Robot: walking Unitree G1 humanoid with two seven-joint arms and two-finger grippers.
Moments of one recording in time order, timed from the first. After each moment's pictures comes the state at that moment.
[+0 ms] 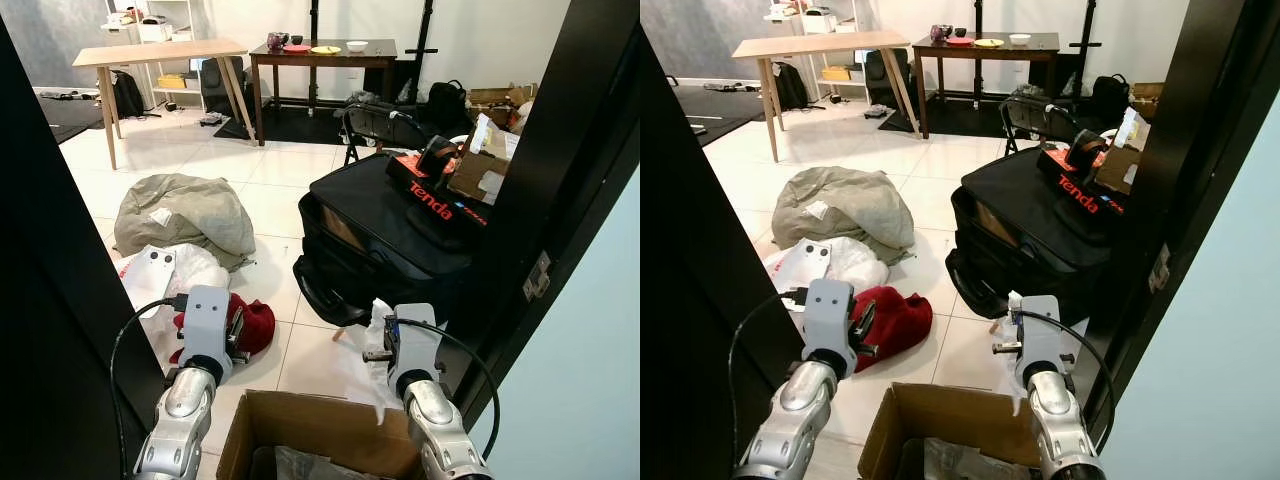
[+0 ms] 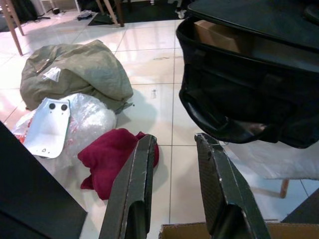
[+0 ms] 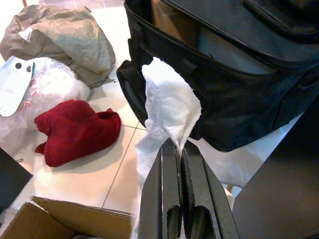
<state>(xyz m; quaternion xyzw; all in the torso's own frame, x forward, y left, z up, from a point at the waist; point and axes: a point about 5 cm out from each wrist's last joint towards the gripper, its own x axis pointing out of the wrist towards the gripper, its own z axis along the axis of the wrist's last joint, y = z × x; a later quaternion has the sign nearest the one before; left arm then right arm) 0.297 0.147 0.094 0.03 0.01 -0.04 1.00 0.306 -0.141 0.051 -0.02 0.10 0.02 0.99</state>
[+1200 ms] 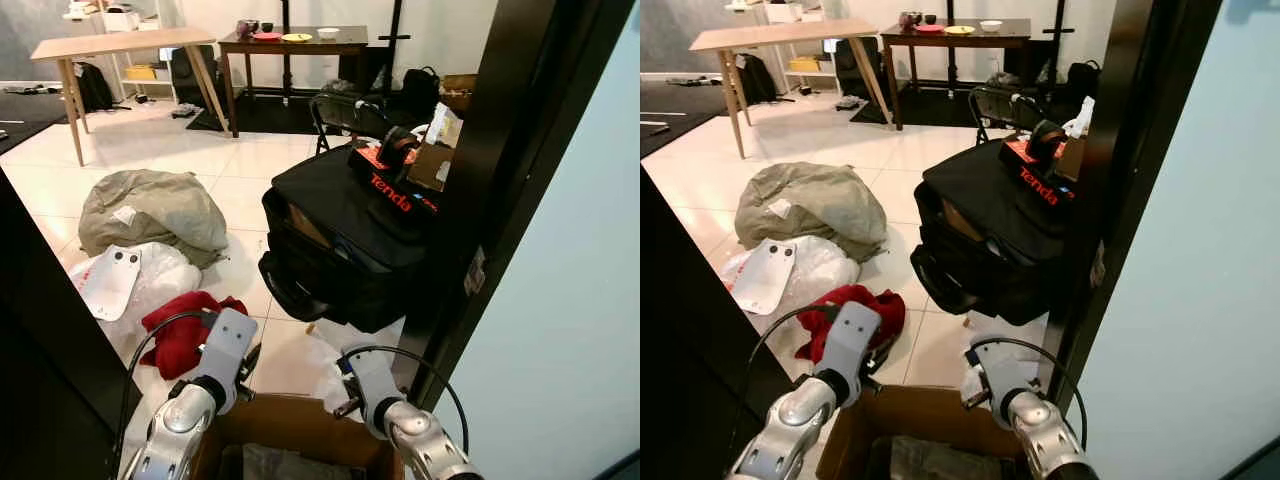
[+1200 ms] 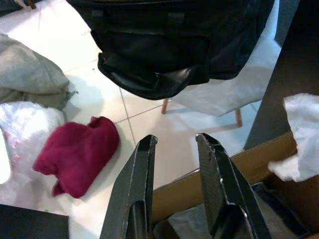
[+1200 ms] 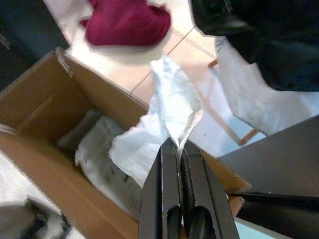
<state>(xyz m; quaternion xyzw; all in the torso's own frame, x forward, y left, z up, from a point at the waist) 0.282 0.142 0.068 0.15 0.07 -0.21 0.96 0.291 -0.108 0.009 -0.14 0.27 0.24 0.92</state>
